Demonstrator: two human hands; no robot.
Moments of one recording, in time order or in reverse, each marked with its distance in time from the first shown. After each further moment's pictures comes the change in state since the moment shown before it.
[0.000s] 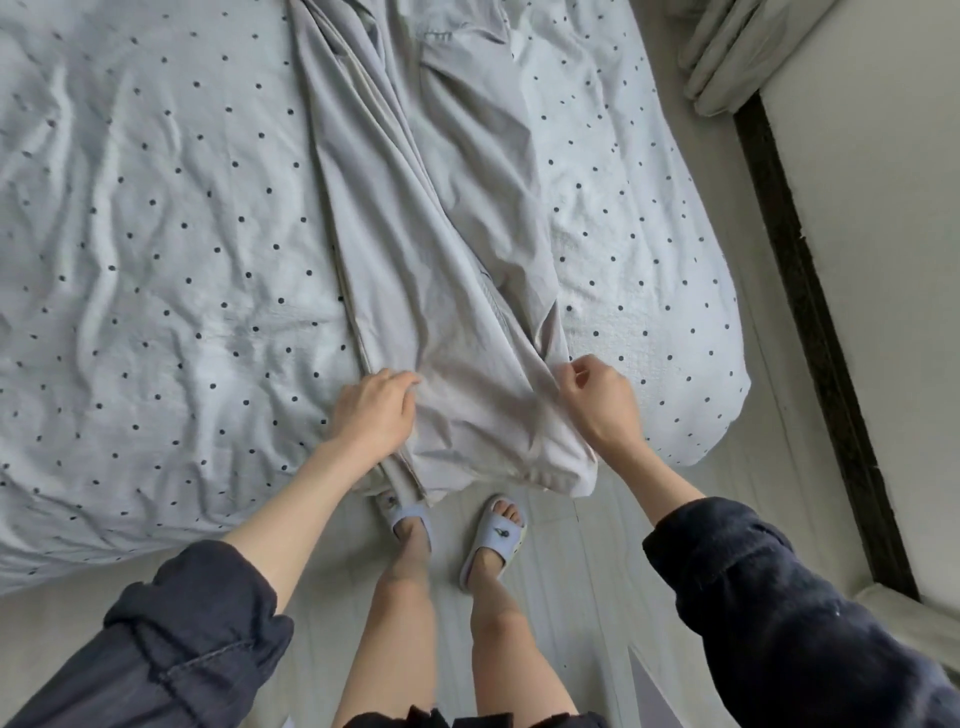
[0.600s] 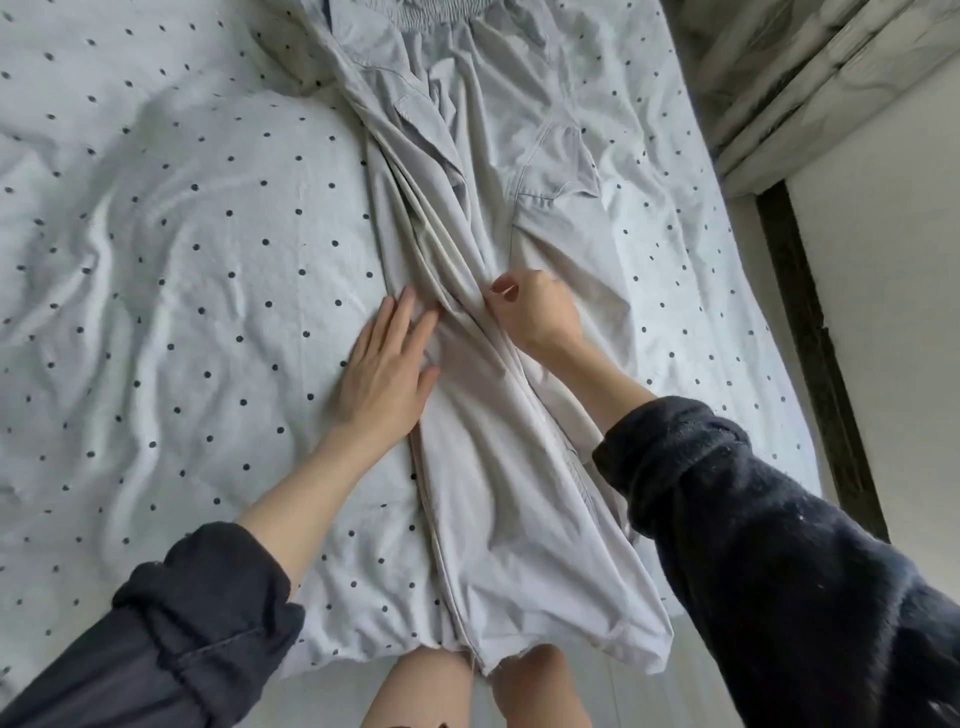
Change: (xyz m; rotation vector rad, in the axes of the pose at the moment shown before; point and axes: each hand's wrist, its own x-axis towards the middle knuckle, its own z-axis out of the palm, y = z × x) left_hand 0.180 -0.082 -0.114 0.016 0.366 0.208; right_hand 0.188 -0.263 0.024 -0.115 -0.067 -0.233
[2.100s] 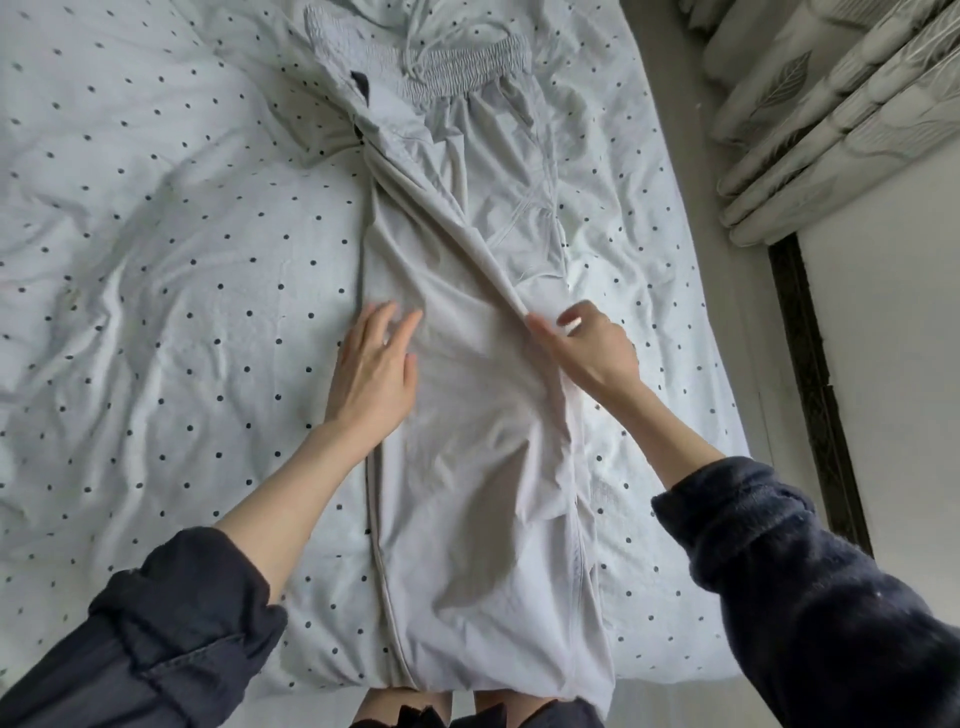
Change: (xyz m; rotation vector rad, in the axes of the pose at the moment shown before) left_hand 0.068 0.044 -0.053 -0.094 0.041 -0.195; right_hand 0.028 0.043 -0.102 -0.019 -0.055 0.113
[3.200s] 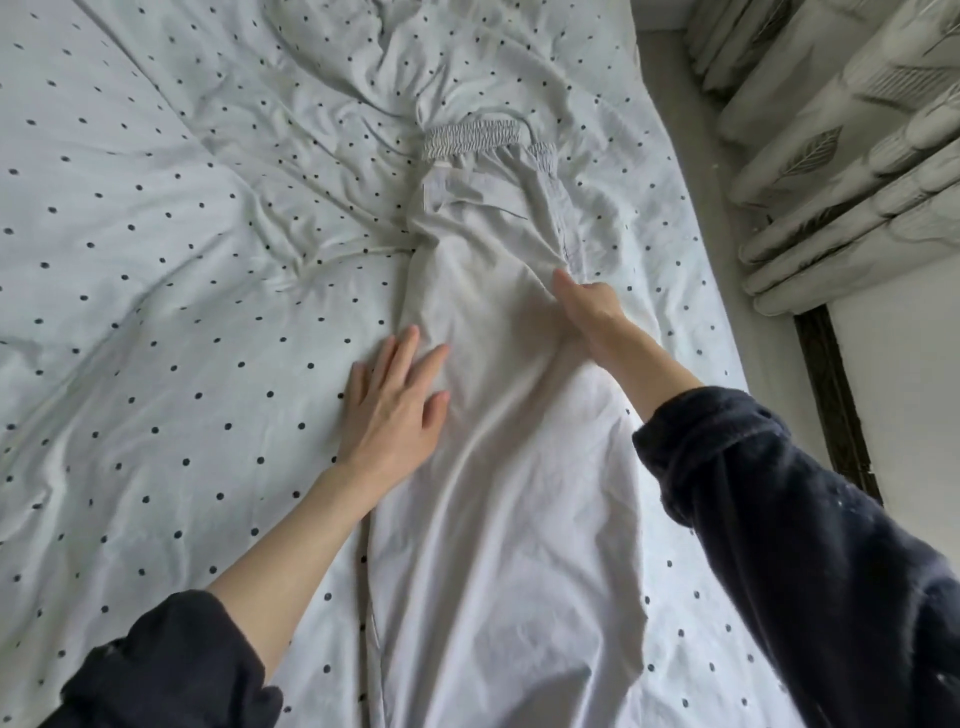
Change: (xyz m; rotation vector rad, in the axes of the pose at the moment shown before) left_hand 0.143 -0.022 0.007 0.029 -0.090 -0.023; right_hand 0.206 -0.093 -0.024 0.579 -0.064 0.225
